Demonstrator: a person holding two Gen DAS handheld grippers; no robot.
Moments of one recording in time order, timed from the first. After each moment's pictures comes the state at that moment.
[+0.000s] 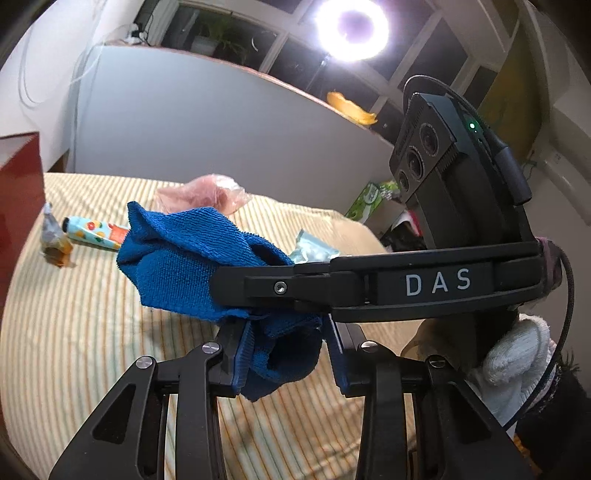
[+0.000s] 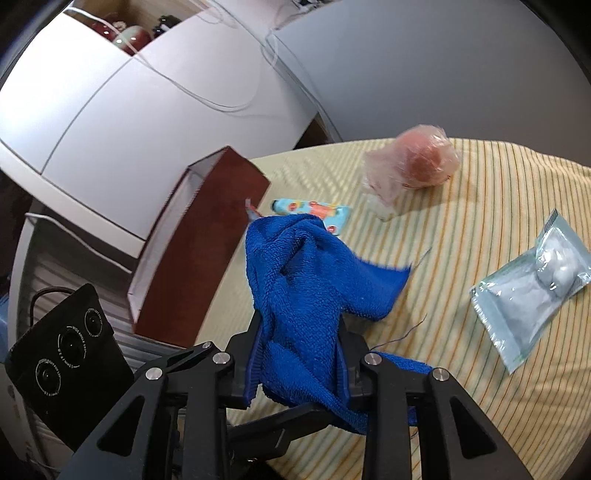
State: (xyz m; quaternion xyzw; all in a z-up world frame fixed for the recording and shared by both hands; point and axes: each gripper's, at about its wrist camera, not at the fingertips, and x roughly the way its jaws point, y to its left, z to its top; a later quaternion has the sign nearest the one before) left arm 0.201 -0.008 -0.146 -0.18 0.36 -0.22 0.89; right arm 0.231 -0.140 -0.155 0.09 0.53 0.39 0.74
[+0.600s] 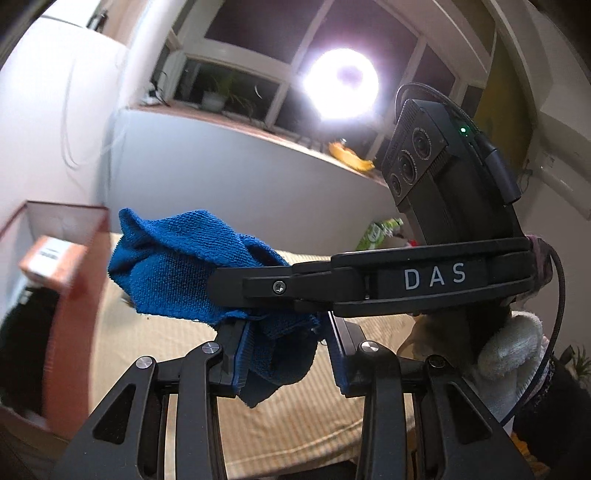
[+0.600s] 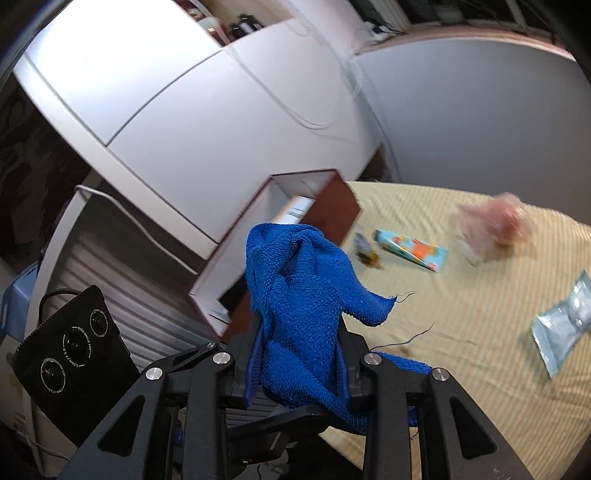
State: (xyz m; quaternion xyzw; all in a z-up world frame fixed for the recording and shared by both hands) left arm 0.130 0.064 -0.075 -0.15 0.29 -0.17 0.93; right arm 0.173 -0.067 -0.068 0.07 0.47 0.46 0.75
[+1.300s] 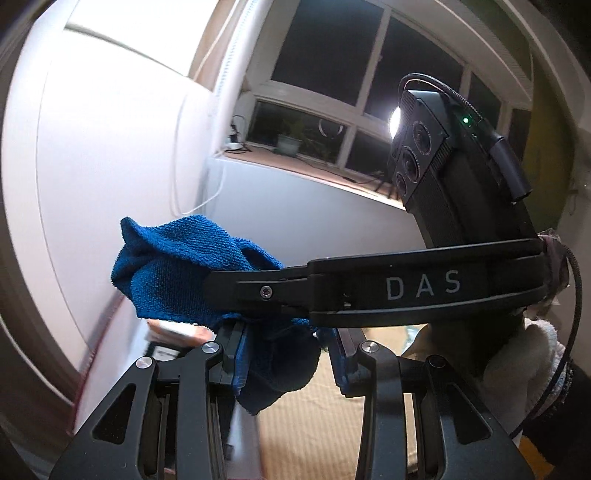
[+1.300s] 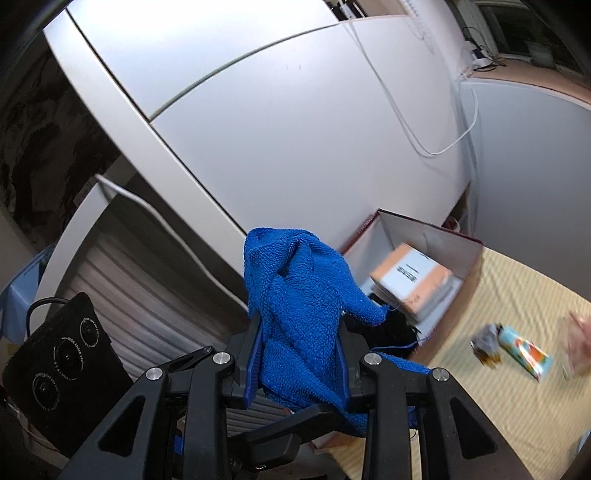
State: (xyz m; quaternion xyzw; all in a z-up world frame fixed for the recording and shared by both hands) left arm 0.119 0.202 -0.038 -0.13 0.23 -0.04 0.96; right arm 0.178 0.122 -0.012 0.02 0.44 0.53 0.73
